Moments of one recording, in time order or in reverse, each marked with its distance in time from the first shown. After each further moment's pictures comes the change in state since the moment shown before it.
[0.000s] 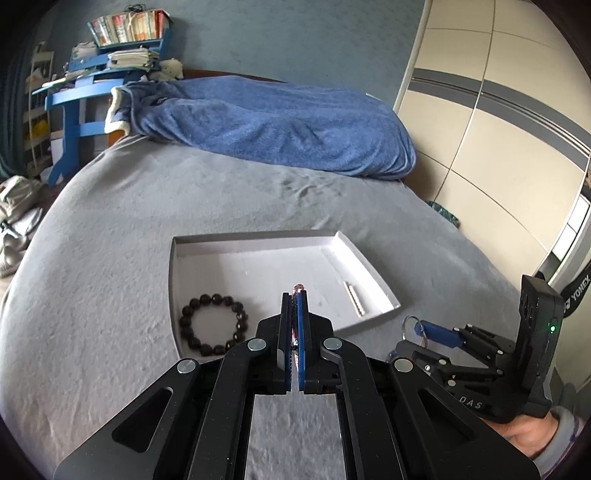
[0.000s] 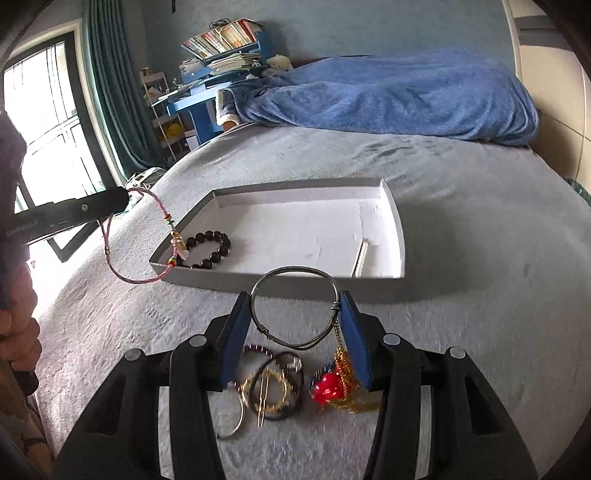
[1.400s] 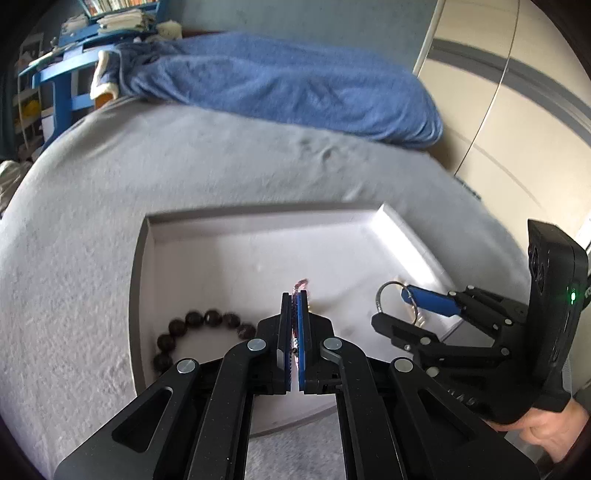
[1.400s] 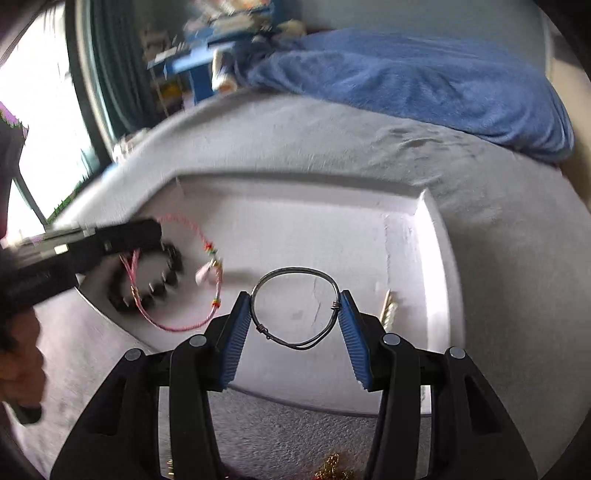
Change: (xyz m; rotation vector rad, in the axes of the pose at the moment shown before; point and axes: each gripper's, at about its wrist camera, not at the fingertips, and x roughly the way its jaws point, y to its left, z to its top) left arm 0.121 0.033 0.002 -0.003 0.159 0.033; right arm 0.127 0.000 0.035 -0.138 0.163 -0.063
